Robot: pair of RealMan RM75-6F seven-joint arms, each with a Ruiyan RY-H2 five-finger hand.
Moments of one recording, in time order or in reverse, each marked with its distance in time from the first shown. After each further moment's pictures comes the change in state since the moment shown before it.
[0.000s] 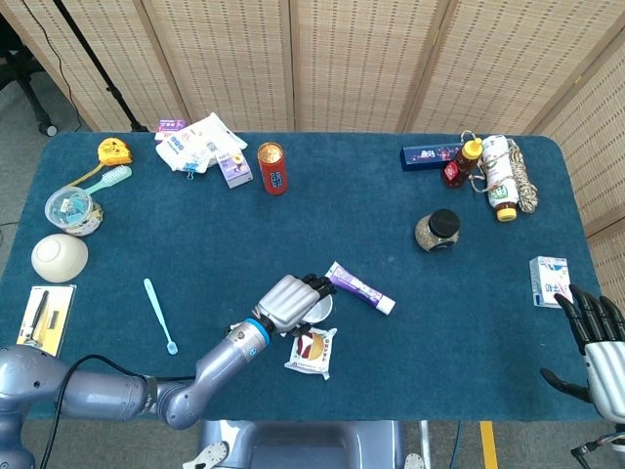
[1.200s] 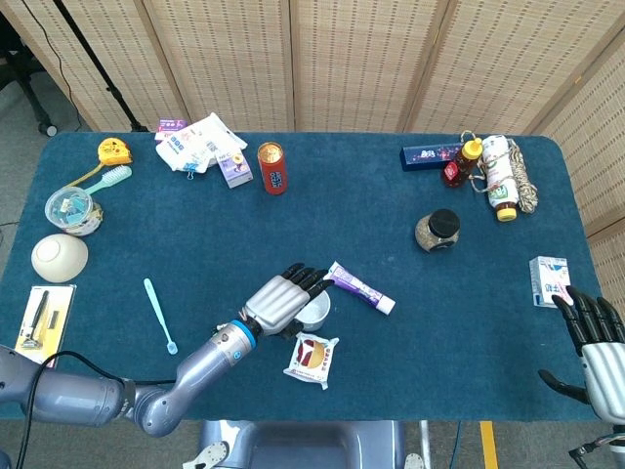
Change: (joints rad) left arm 0.024 0.145 0.020 -0.147 0.049 0.039 -0.059; right arm 0.001 -0.003 -0.004 -0.006 -0.005 -0.005 -0.023
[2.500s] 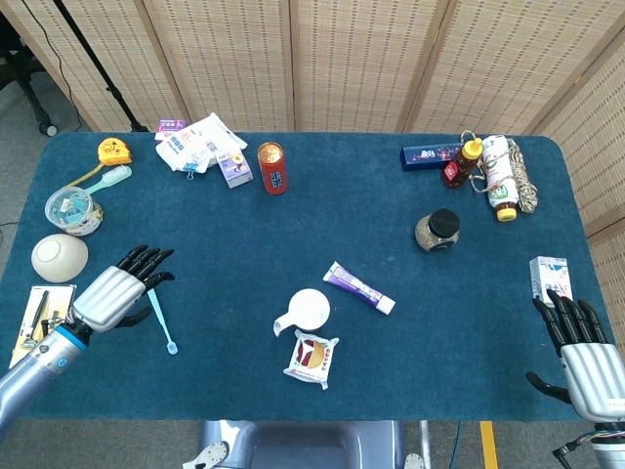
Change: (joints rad) left arm 0.479 0.346 0.291 0.426 0.840 0.275 -0.683; right arm 0.012 -0.032 -0.010 -0.024 0.000 -0.036 -0.106
